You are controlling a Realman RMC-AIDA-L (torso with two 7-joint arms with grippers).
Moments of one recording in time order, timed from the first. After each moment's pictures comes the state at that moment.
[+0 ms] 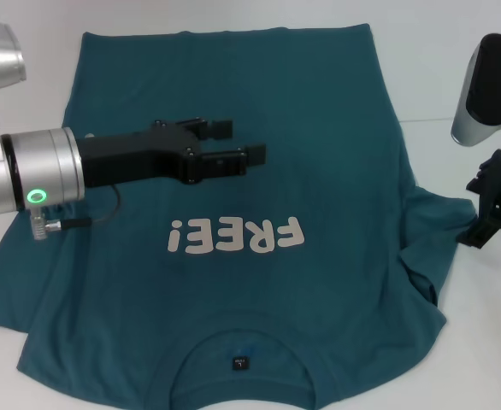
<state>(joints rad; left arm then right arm) -0.75 -2.09 -2.36 -0.69 -1.31 1.43 -1.65 0.89 1.95 -0.98 -0.84 -2.92 -1.39 1.90</state>
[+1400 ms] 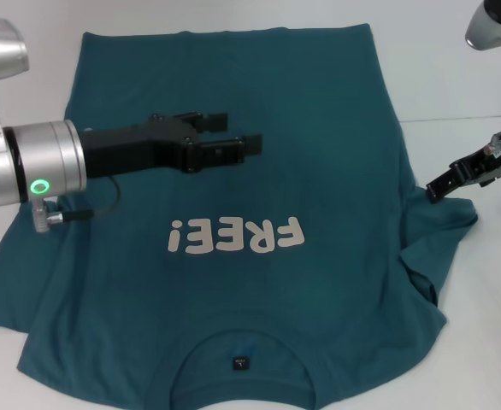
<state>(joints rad) -0.76 -2.09 -2.36 -0.69 -1.31 1.38 -1.69 0.90 1.98 -0.88 -0.92 -2.93 -1.39 2.68</state>
